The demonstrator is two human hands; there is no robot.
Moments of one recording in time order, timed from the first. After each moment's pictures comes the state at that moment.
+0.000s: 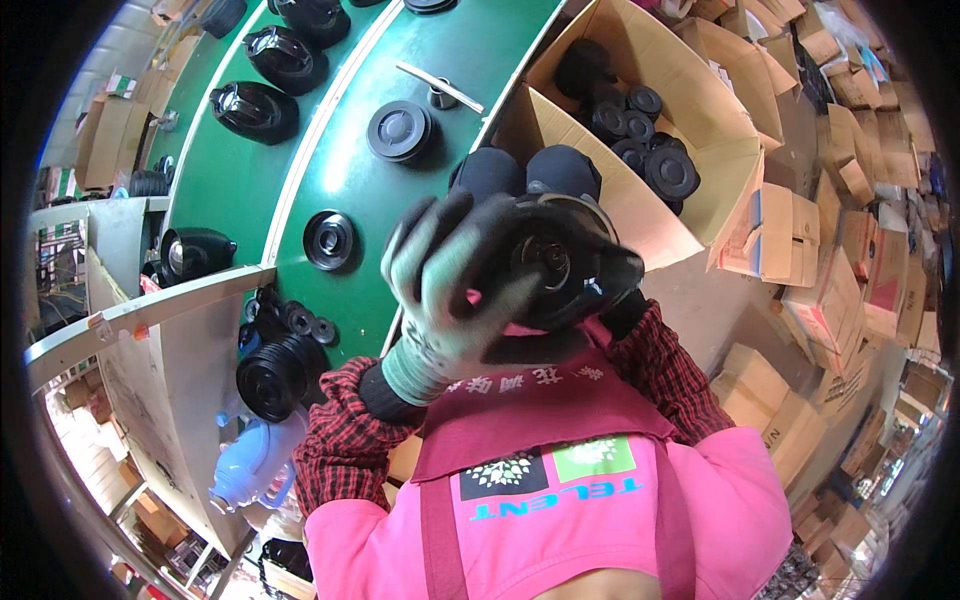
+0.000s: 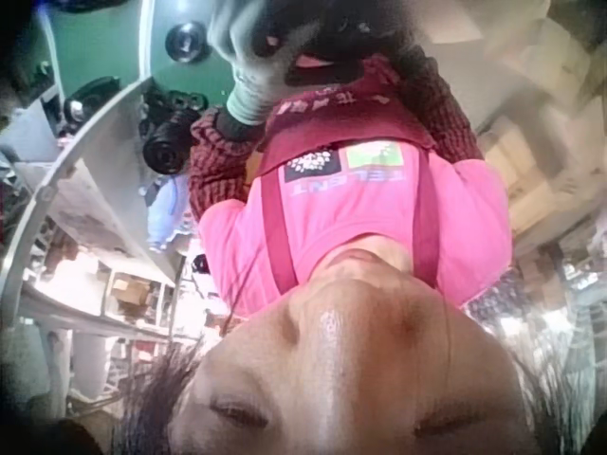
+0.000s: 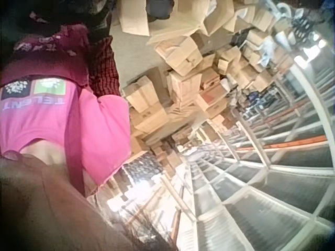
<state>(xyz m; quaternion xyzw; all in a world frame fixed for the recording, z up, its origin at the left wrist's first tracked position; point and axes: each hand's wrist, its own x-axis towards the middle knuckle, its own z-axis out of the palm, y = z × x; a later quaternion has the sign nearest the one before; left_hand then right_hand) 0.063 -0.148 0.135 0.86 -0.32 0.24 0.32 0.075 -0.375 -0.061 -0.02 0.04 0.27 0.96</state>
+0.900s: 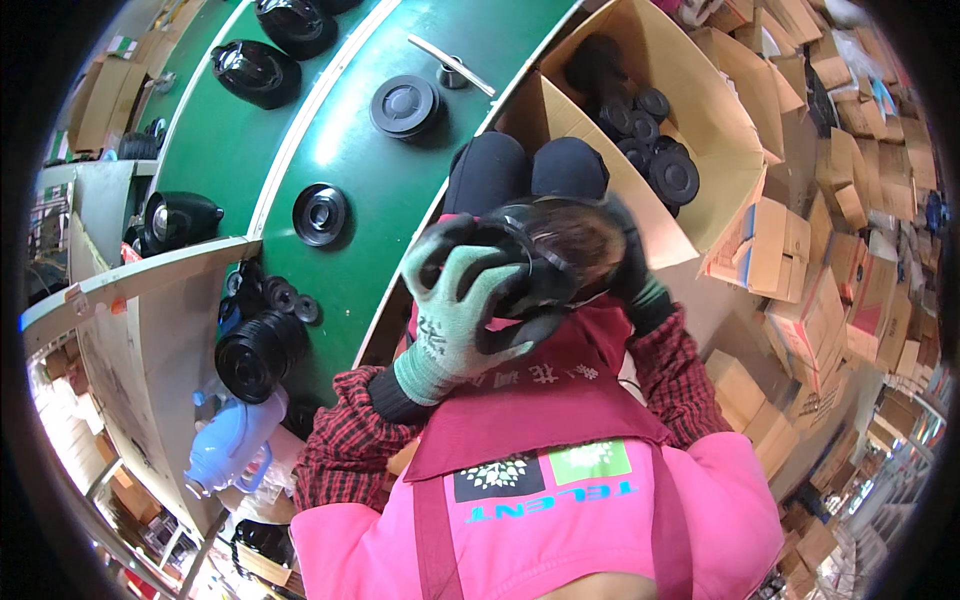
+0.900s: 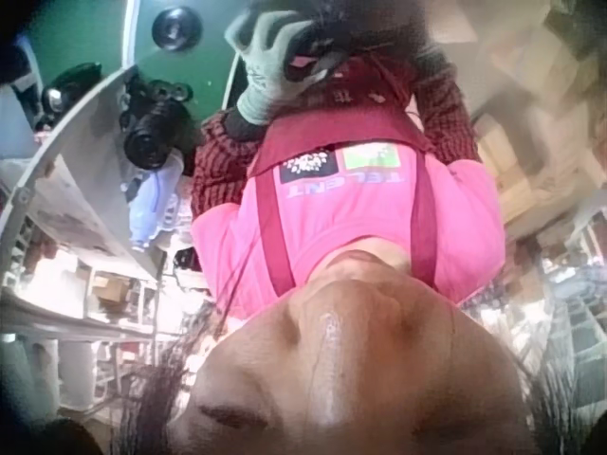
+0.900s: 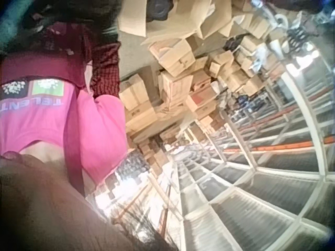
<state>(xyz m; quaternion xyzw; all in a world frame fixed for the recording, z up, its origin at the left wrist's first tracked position) 0.033 -0.140 0.088 0.90 -0.24 0.10 0.36 0.071 -0.419 -0.049 -0.32 -0.02 0.30 0.90</state>
